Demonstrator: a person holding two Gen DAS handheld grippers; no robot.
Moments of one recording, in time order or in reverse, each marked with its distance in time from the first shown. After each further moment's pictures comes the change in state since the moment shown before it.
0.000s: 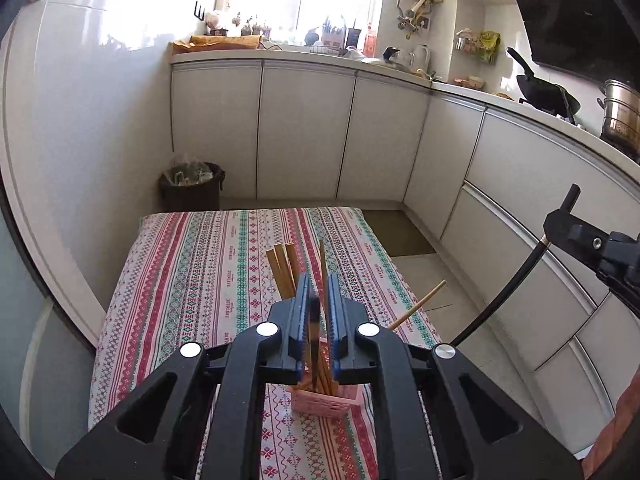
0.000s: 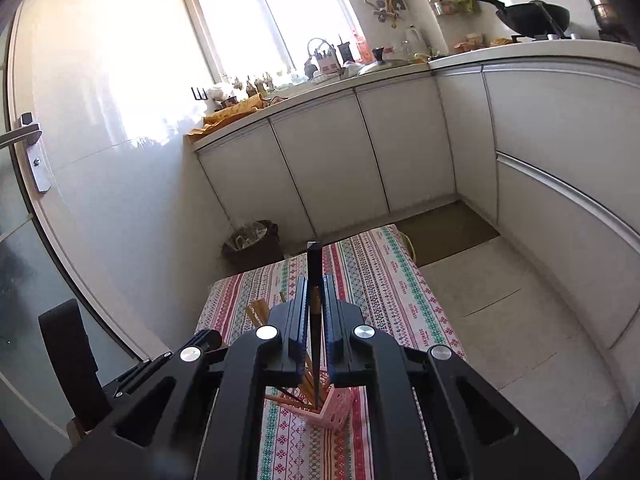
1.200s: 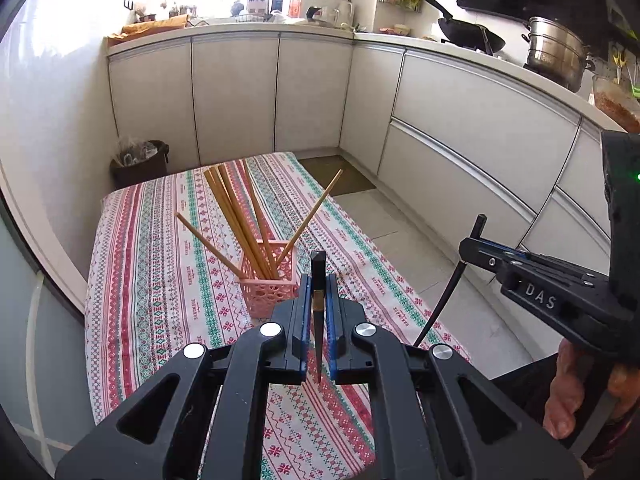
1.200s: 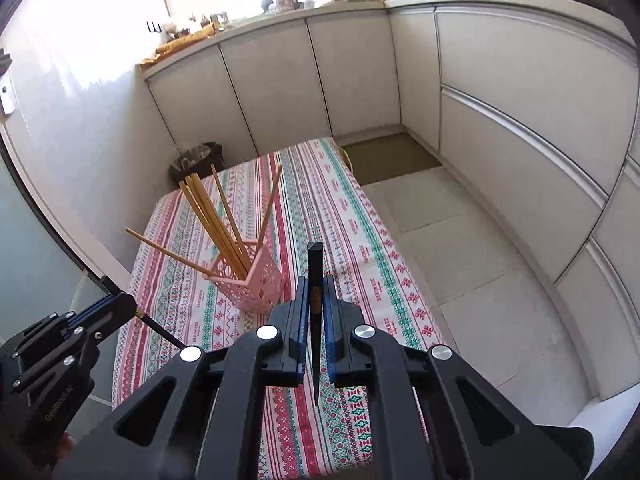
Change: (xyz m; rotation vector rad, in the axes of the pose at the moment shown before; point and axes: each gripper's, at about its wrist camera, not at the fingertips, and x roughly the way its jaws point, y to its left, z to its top) left arm -0.075 -0.031 -0.053 0.171 0.151 -0.186; right arm -0.057 -0.028 -0.081 -0.014 0.202 -0.202
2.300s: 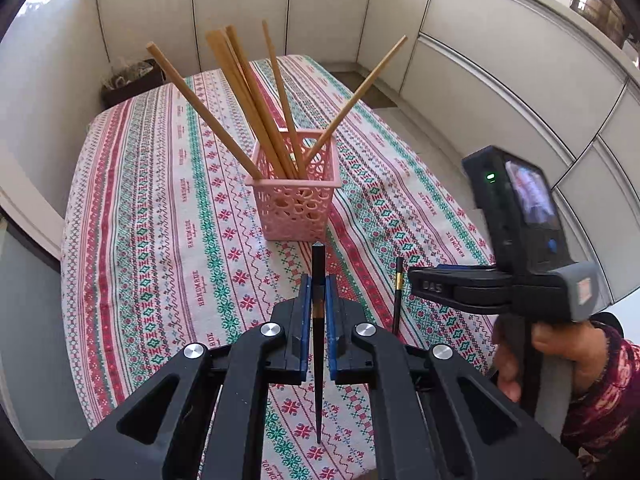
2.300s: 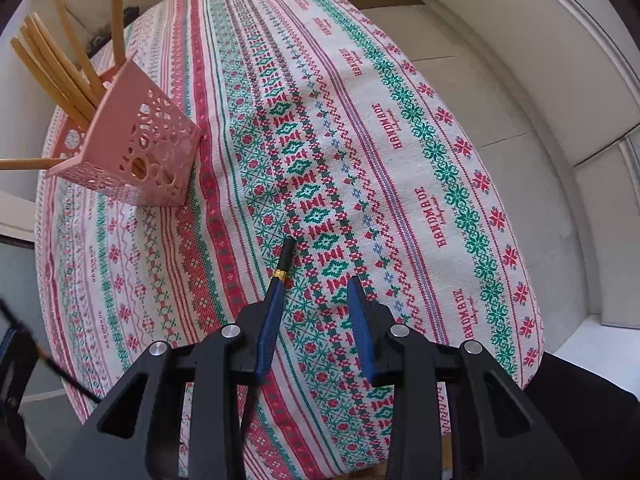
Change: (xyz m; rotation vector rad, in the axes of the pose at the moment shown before) left arm 0.088 0.042 -0.043 -0.025 0.300 0.018; right arm 0.217 -0.017 -0.081 0.123 0.655 -0.190
